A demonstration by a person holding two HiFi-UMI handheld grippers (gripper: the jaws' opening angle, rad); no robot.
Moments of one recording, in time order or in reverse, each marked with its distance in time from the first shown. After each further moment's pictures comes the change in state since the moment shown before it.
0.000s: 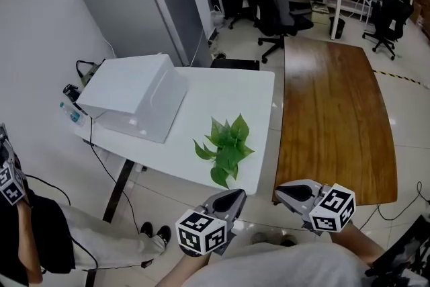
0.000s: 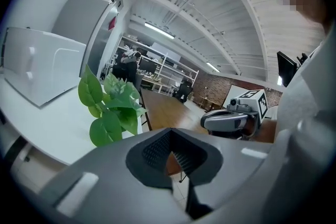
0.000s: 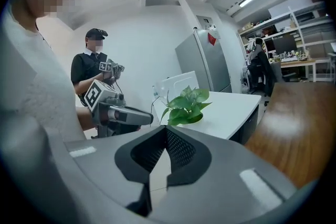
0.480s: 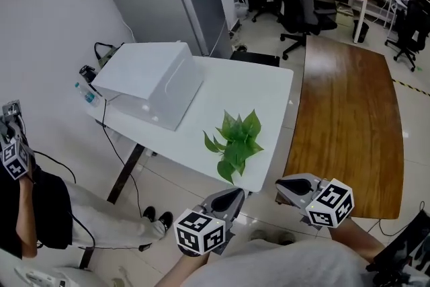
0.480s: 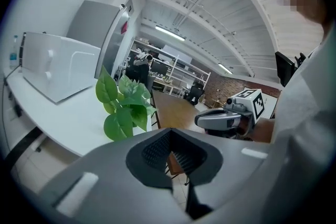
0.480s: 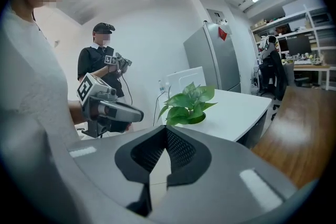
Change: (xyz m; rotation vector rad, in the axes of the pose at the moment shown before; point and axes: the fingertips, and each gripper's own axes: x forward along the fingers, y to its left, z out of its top) left arm -0.009 0.009 -0.004 -0.046 -0.021 0.130; right arm 0.023 -0.021 -0.002 -0.068 0.060 0.073
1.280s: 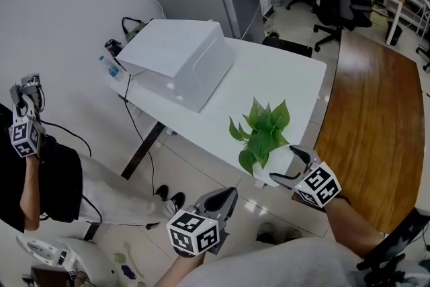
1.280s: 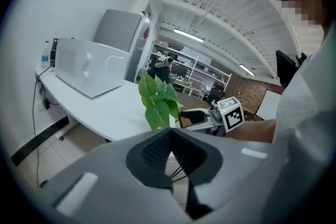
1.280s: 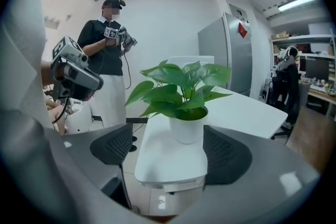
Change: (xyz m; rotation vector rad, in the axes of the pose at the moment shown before) left arm -0.050 0.048 -0.021 -0.078 -0.018 0.221; right arm 0.109 -0.056 -0.042 -0.232 0.093 0.006
